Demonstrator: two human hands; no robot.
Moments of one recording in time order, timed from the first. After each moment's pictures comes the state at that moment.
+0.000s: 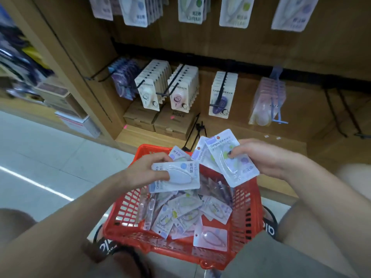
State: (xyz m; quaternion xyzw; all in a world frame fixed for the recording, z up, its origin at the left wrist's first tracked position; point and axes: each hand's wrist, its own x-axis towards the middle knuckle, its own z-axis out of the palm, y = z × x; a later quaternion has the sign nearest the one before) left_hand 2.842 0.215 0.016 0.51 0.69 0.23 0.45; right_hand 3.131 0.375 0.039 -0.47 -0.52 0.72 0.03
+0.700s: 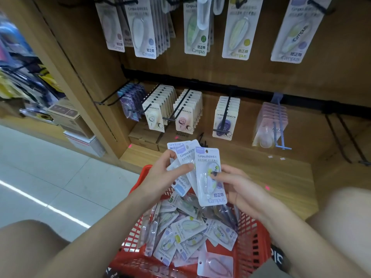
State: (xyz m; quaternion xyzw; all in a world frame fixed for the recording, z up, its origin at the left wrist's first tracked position) left_hand 2.869 0.250 0.024 0.37 0.63 0.48 0.48; right_hand 3.090 0.333 0.021 -0.34 -0.43 0.81 0.19
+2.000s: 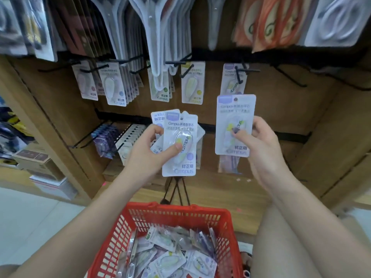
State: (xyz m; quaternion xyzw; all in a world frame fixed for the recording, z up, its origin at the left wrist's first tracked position) left_hand 2.906 0.307 0.165 0.56 0.57 0.54 0.27; right_hand 3.156 0.382 0.178 -0.35 -0.55 0.53 0.54
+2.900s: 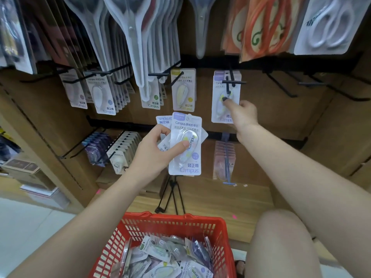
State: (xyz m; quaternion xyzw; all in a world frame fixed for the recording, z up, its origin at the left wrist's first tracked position) left_hand 2.926 0.357 0.173 0.56 0.58 0.52 0.27; right_hand 3.127 0.515 0.209 -0.53 -0.48 0.47 0.52
